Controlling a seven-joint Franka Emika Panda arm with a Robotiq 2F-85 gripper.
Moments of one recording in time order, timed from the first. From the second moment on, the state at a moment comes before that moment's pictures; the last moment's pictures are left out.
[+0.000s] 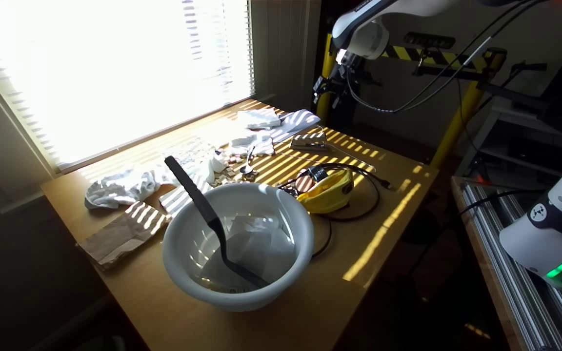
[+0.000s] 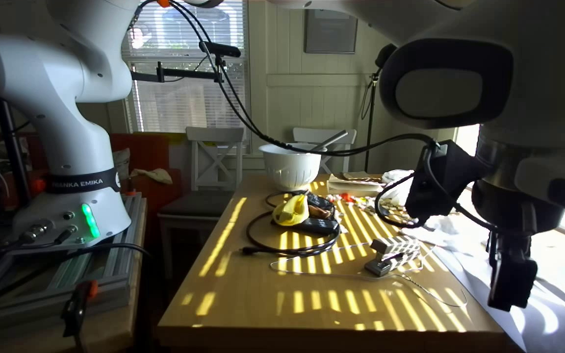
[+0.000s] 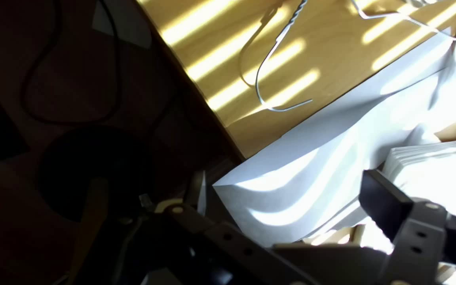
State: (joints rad) arm -0.84 0.82 -0.02 -1.42 0.45 2.33 -0.13
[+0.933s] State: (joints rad) arm -0.92 1.03 0.04 -1.17 0.46 2.32 -0.27
